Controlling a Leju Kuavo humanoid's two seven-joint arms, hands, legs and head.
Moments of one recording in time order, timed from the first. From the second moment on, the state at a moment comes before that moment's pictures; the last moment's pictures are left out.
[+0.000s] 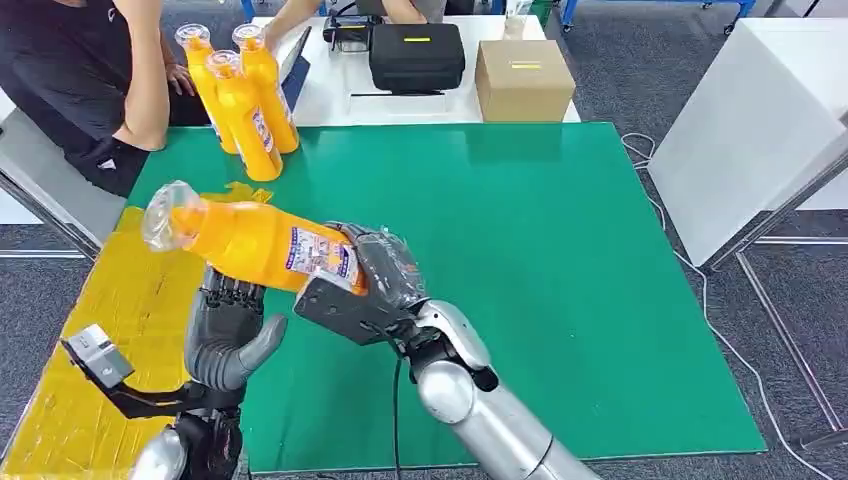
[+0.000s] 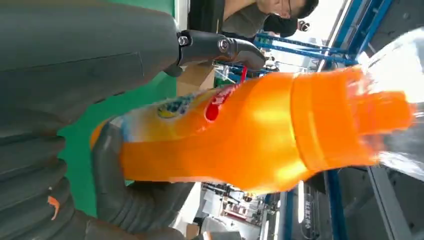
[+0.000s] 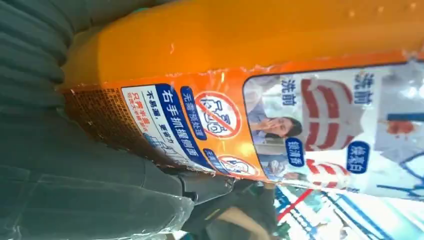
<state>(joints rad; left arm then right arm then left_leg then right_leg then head) -0.06 -0.07 -0.41 -1.75 0.42 0.05 -0.29 -0.37 0.19 0.65 -1.48 0.64 -0.10 0.17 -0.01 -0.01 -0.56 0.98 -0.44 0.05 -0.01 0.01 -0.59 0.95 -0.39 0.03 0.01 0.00</state>
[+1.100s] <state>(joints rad) -0.02 -0.07 -0.27 -1.83 0.43 0.03 -0.24 -0.38 0.22 0.81 -1.35 0.80 -0.10 0.24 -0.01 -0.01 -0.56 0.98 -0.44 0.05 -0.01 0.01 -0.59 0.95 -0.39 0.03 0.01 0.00</state>
